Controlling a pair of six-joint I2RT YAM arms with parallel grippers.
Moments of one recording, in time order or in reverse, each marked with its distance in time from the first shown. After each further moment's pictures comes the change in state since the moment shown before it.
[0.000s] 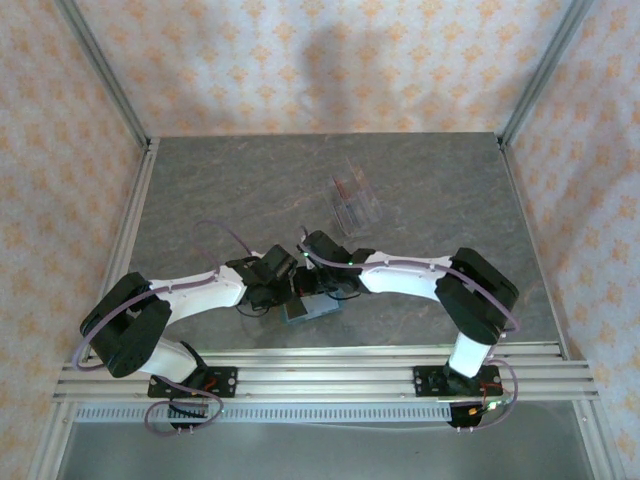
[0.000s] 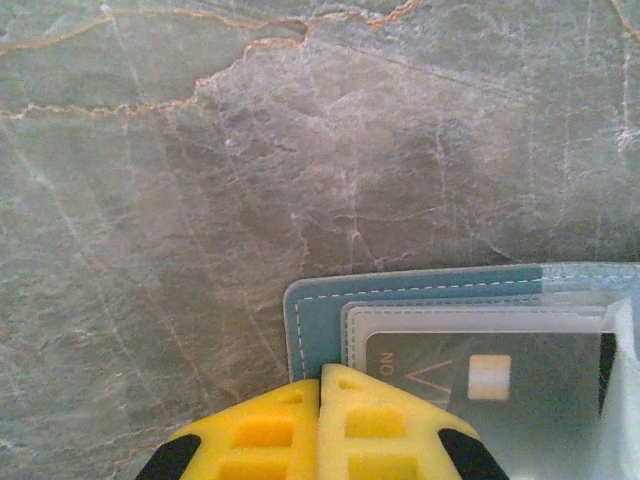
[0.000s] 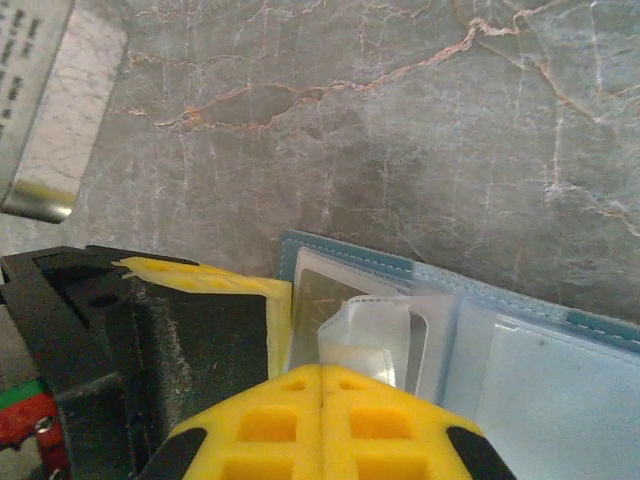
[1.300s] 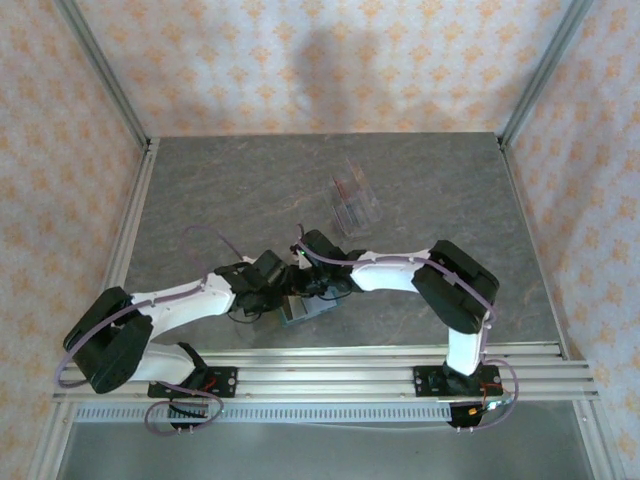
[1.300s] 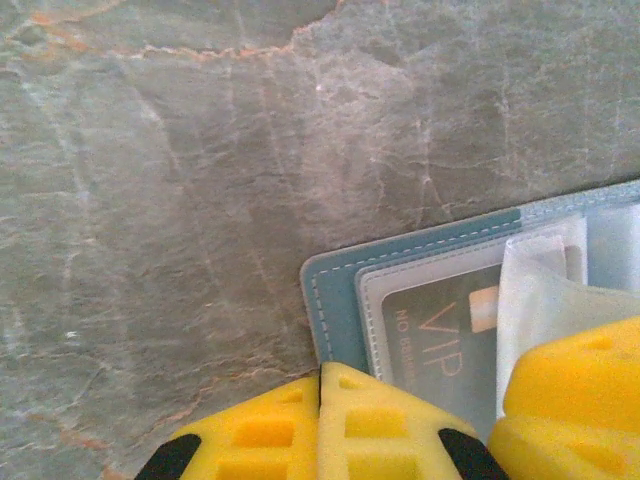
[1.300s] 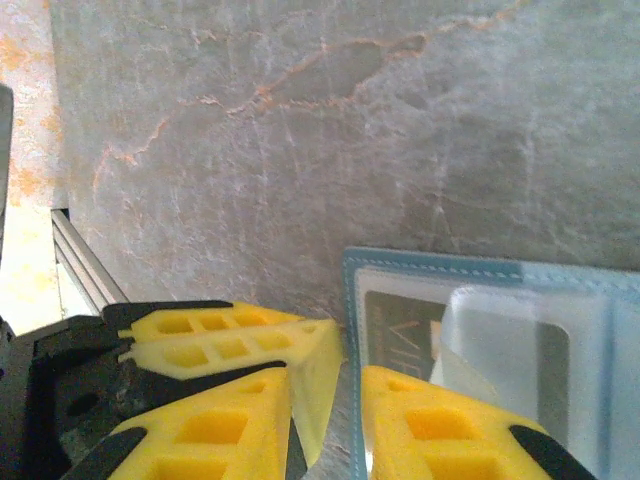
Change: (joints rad) left arm 0.000 -0.124 -0.059 -0.063 -0.014 -0.010; right arm -0.014 0.124 0.020 0.191 -0.222 0.179
